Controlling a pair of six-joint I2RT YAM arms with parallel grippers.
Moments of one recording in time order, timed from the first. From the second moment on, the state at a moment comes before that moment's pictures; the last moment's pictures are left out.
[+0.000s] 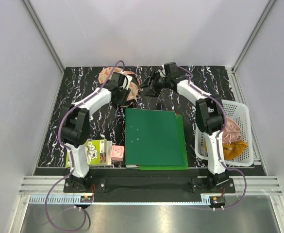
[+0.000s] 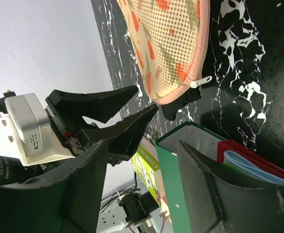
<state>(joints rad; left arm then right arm) -0.37 1.93 1.47 -0.51 -0.11 0.10 0.38 2.27 1.86 -0.25 -0.72 1.04</state>
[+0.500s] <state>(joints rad) -0.37 2.05 1.58 -0.49 -0.12 0.11 0.43 2.27 1.79 -0.21 -0.73 1.09</state>
